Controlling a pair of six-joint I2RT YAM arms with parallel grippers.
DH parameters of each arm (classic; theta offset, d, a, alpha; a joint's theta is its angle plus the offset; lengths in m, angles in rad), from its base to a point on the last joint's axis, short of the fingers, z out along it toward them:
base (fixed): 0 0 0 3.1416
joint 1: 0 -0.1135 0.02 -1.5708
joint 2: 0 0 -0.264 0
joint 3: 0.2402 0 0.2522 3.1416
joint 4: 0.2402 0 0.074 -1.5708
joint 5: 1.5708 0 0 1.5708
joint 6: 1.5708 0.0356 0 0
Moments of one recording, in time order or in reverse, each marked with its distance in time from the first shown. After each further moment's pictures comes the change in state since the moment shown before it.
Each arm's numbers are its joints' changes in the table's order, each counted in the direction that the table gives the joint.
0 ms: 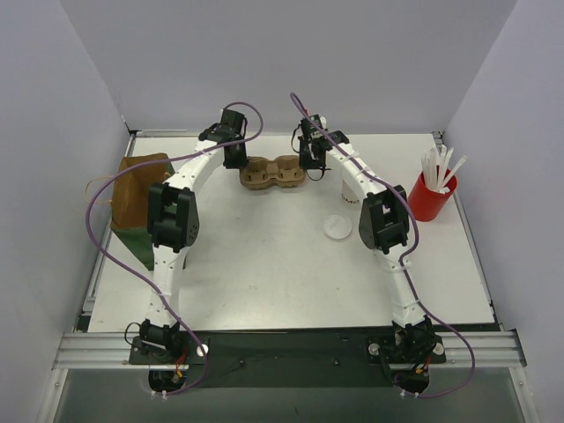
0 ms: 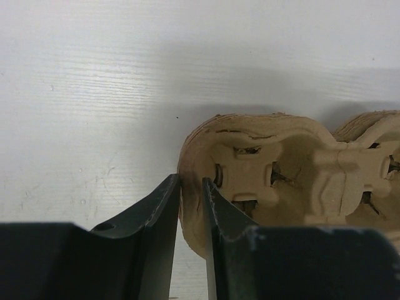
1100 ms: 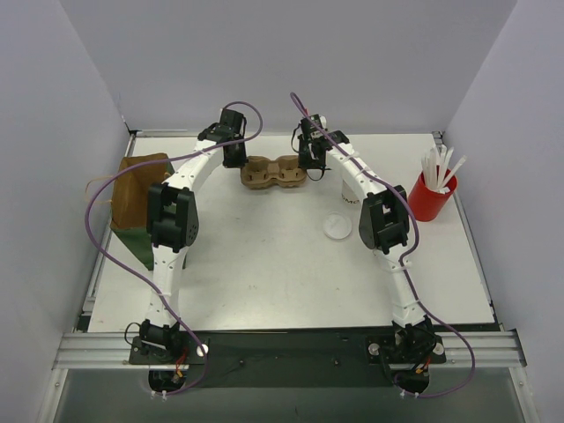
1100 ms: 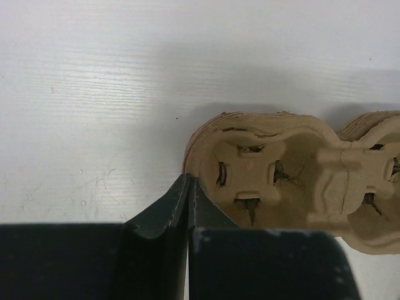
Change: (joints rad) left arm -0.005 0.002 0.000 -0.001 0.007 0.007; right arm 0.000 0.003 0.000 0.000 0.003 0.000
